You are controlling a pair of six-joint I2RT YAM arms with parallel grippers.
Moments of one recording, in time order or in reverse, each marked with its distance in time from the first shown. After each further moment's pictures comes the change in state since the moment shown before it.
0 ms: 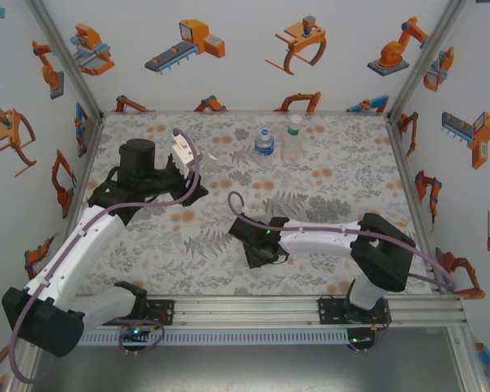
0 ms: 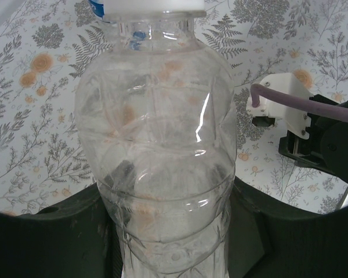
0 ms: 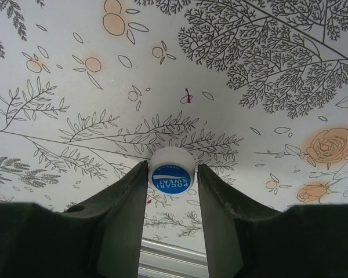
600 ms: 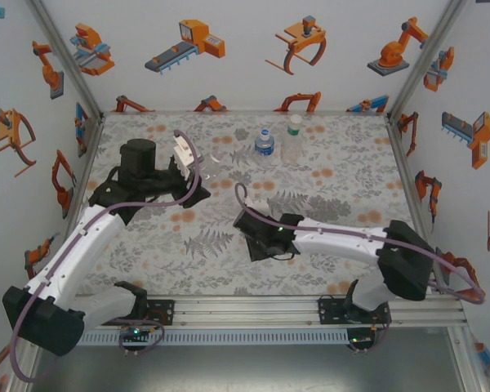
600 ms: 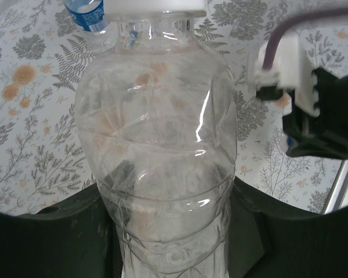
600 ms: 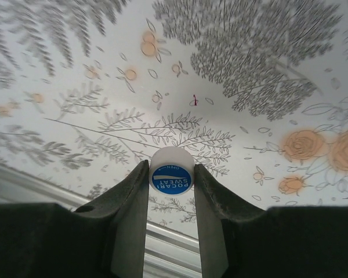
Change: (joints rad) left arm -0.001 0.009 -0.002 -0.003 0.079 0.029; right arm -0.023 -0.186 0.004 -0.004 0.026 -0.071
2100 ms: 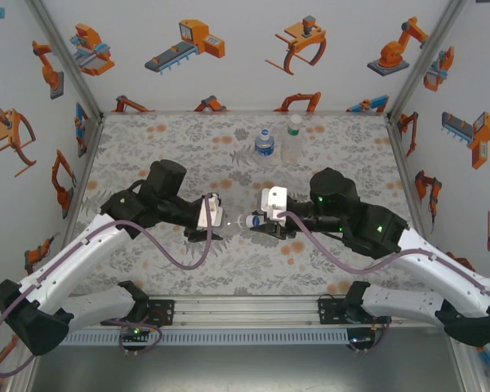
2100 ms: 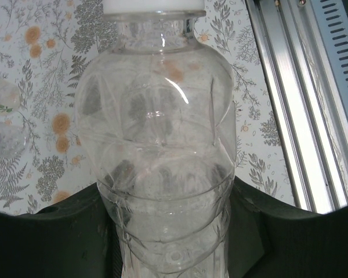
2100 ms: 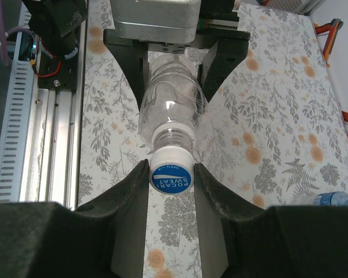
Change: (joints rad) left arm -0.283 -0.035 0.000 -0.266 0.151 0.531; right arm -0.078 -0.474 0.238 0.029 -0.556 -1.165
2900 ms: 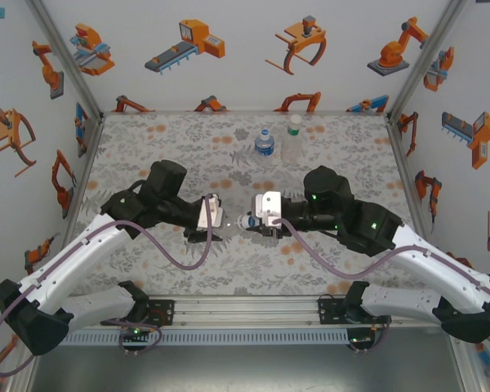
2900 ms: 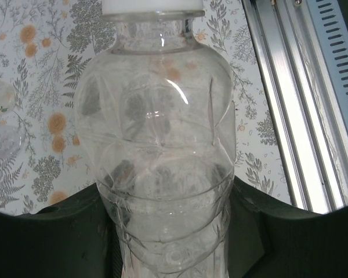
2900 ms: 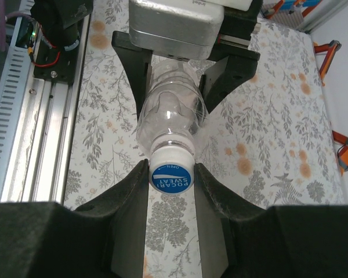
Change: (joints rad) left arm -0.003 0.000 0.000 -0.013 0.008 -0.001; right arm 0.007 0.034 0.017 -0.003 -0.038 -0.115
